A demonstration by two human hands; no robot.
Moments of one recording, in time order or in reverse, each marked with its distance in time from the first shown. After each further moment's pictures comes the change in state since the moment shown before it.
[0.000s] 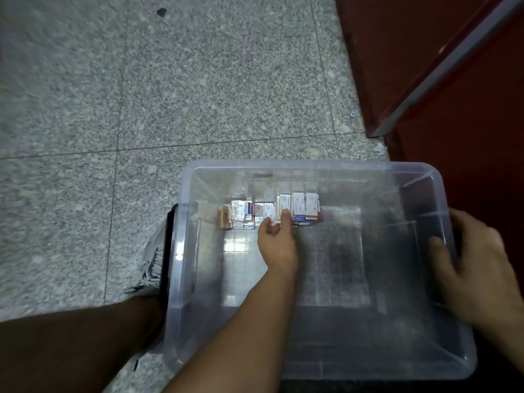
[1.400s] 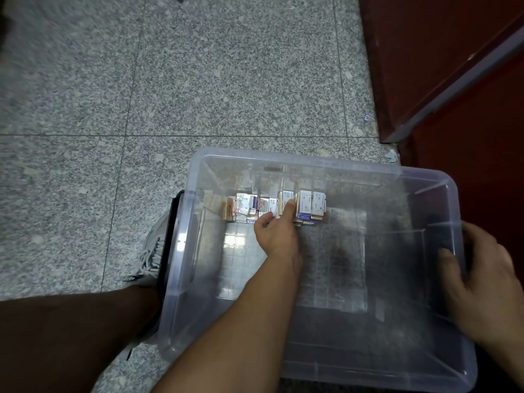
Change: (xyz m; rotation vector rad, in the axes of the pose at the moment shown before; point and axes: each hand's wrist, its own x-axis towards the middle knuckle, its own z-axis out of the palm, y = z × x) left_hand -0.010 0.035 0.008 -0.322 0.081 -0.170; right_hand 0.001 -0.004 0.006 0.070 0.025 -0.007
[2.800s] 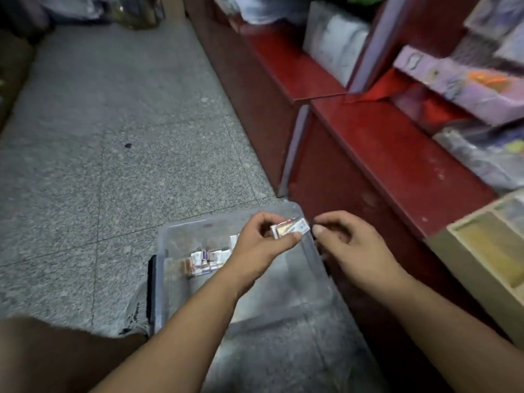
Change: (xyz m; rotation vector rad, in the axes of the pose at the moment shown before) left_hand -0.260 0.078 -0.057 0.683 -1.067 0.552; right_hand -0.119 -0.109 -0.149 0.757 0.084 0.023
